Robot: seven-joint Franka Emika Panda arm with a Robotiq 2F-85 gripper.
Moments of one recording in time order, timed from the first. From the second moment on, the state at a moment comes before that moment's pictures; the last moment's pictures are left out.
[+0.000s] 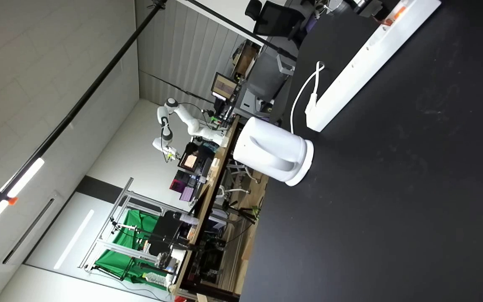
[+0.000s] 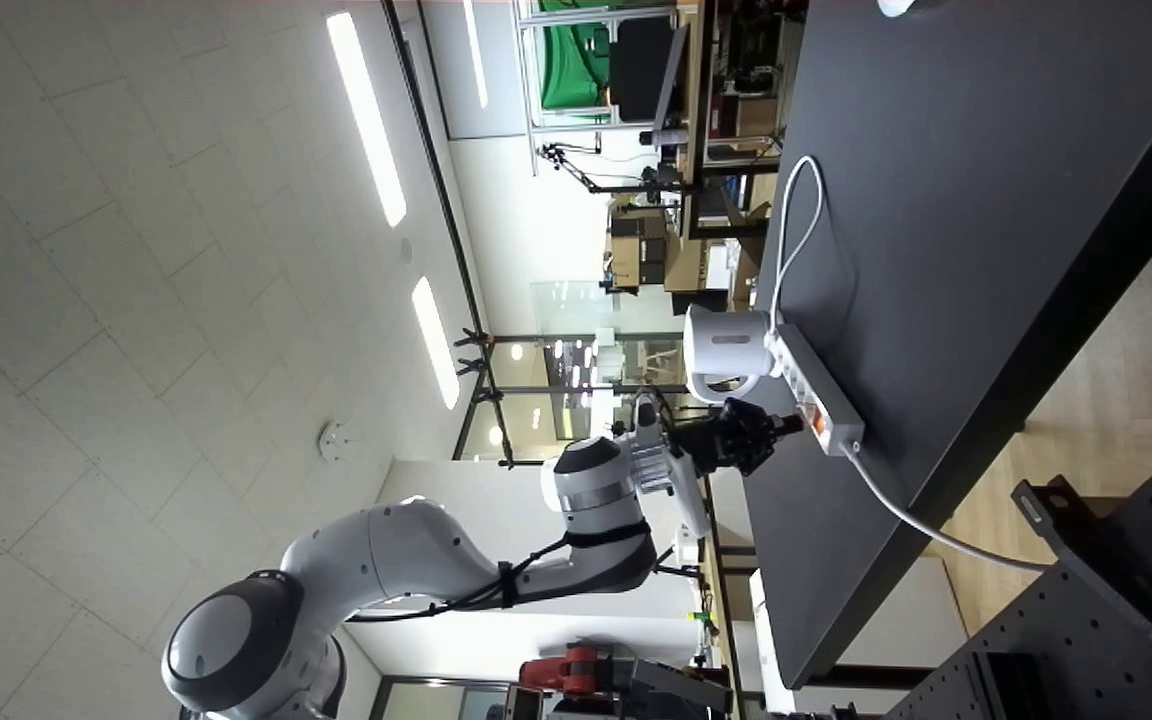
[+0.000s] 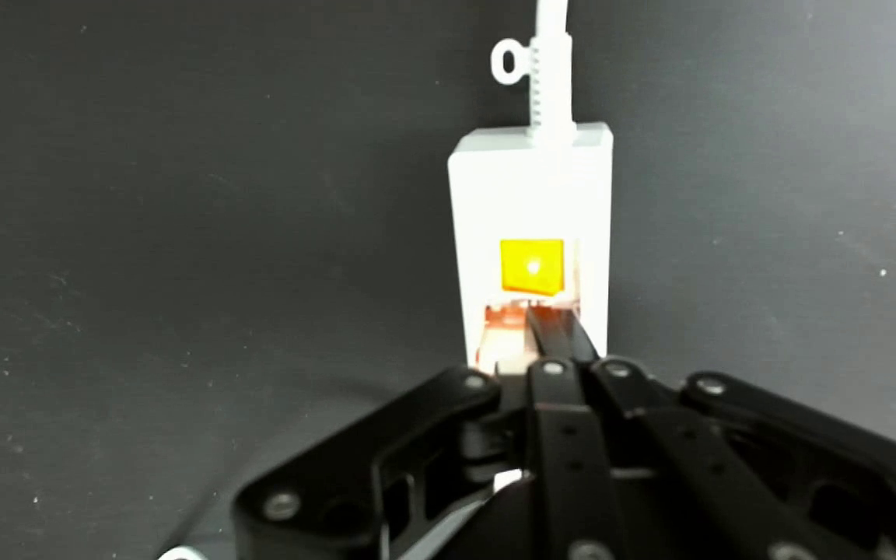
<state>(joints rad) -0.25 0.17 0.19 -2.60 -0.88 2.86 0.57</state>
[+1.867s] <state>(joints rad) -0.26 -0.04 0.25 -2.59 -0.65 2.76 0.37</state>
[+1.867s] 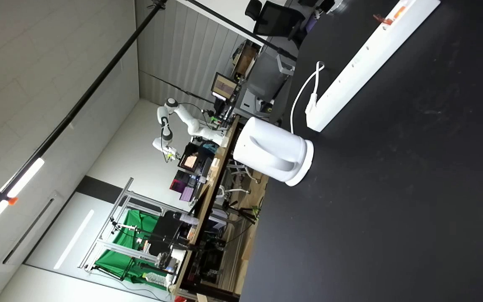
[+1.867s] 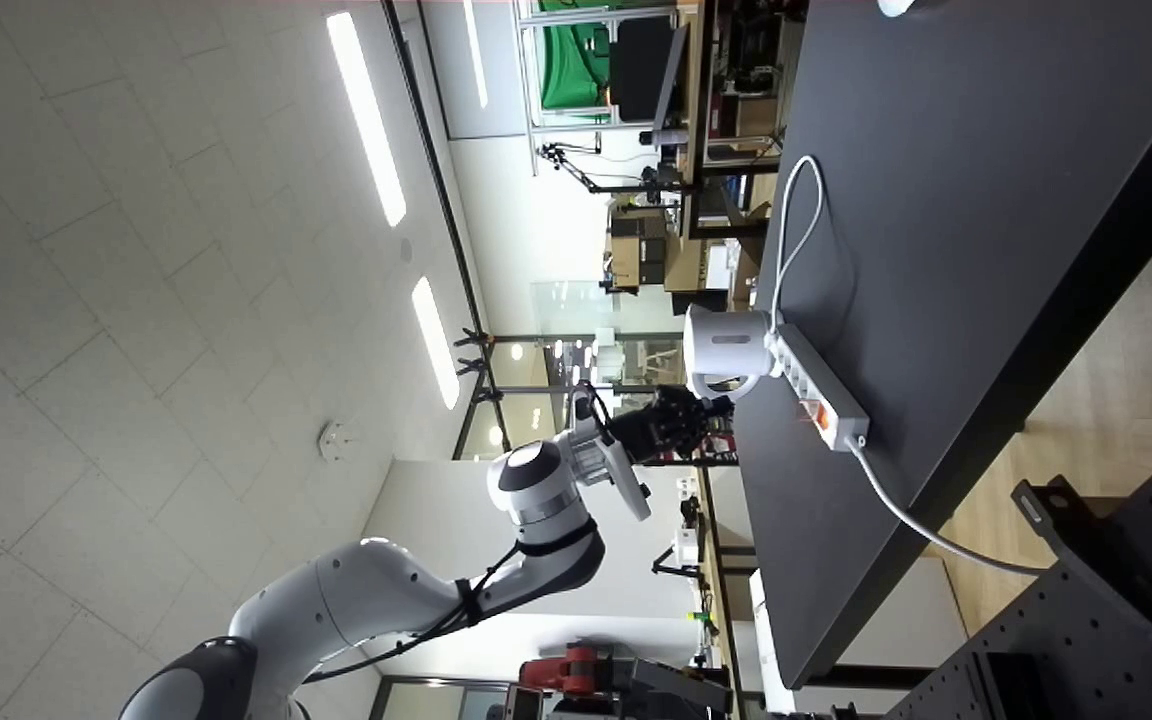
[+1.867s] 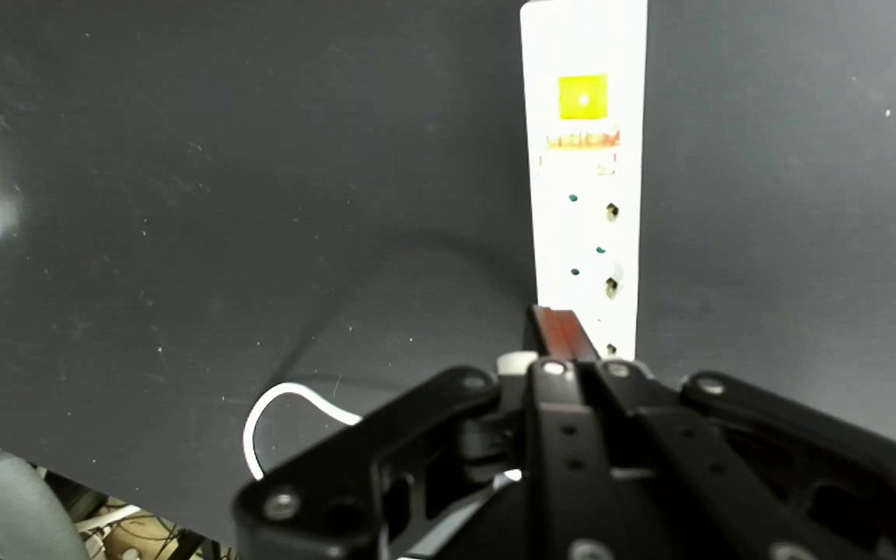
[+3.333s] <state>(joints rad) -0.02 0.25 0.22 -1.96 -0.60 2.58 0.42</state>
